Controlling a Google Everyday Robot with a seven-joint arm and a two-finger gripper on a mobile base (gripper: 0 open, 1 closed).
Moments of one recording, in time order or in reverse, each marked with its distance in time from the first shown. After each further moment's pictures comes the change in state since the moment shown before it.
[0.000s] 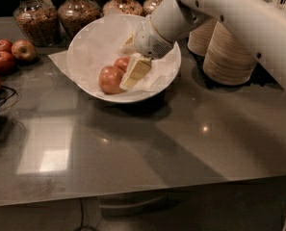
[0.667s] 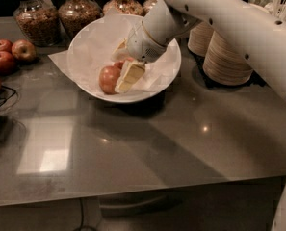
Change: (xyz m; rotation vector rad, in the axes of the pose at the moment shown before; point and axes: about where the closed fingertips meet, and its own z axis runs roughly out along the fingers) arm -0.009 0.004 0.019 -0.042 -0.004 -0.051
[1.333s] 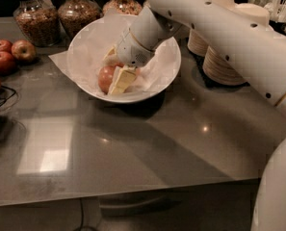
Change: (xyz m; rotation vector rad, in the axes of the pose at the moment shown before) arm -0.007 0.002 0.029 -0.064 0.002 -0.050
